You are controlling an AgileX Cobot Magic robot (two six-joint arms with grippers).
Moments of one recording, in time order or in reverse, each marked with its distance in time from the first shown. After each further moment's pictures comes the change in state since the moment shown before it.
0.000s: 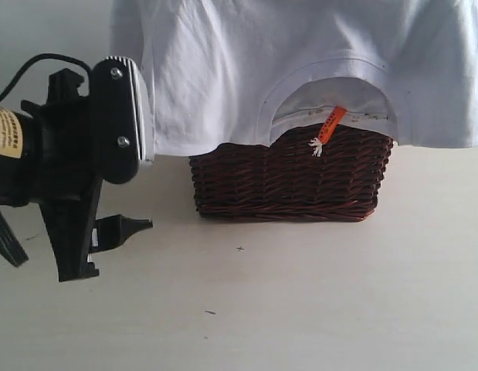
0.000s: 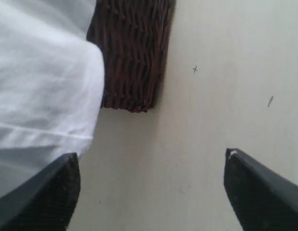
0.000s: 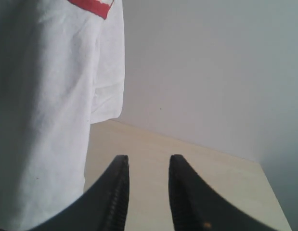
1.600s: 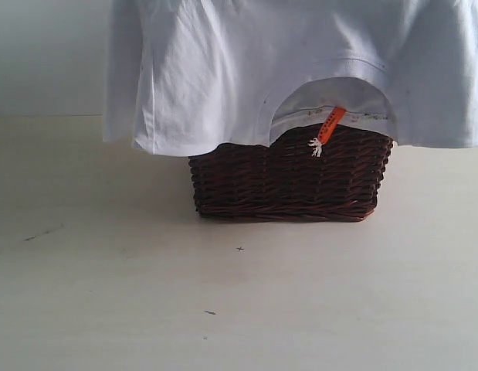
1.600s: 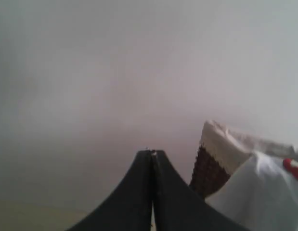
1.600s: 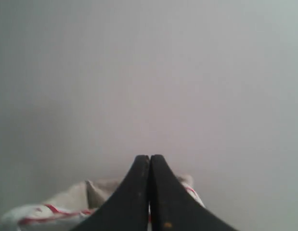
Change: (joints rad) left arm 0.670 -0.725 0.336 0.412 -0.592 -1.630; right arm 0.000 -0.506 0.011 0.198 -0.259 0.384
